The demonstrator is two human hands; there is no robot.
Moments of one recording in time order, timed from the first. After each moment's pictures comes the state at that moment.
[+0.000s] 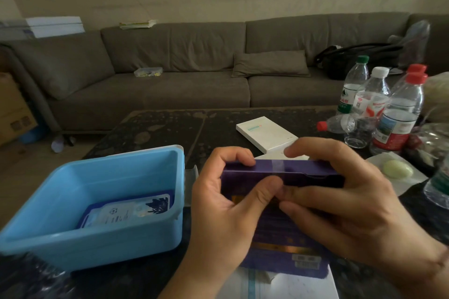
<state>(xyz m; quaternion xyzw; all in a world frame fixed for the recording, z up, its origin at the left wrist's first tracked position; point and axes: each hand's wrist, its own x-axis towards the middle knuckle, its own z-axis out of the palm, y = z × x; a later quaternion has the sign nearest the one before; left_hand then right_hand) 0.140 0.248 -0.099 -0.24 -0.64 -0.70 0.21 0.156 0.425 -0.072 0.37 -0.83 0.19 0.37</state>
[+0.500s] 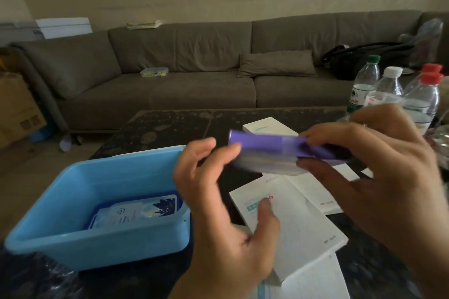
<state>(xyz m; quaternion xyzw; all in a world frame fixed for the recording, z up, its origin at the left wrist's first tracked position) 0.141 0.240 -0.112 -0.28 -0.70 -0.49 0.44 0.145 0.427 -0.065 0.24 -0.83 0.10 0.49</state>
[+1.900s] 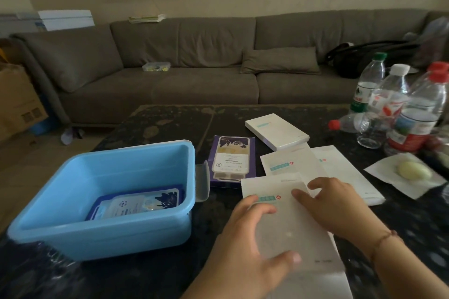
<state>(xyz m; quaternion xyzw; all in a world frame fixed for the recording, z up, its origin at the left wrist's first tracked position) 0.146 0.233 -0.162 -0.17 -0.88 -0.44 -0.07 0.098 0.426 -0.141 -0.16 -0.95 0.26 -0.05</state>
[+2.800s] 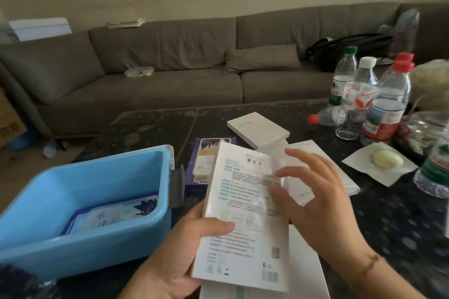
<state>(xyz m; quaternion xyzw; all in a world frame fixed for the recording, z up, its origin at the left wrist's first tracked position) 0.128 0.214 -0.137 -0.08 -0.52 -0.78 -0.33 0.130 0.430 -0.156 0.07 -0.87 0.37 0.33</state>
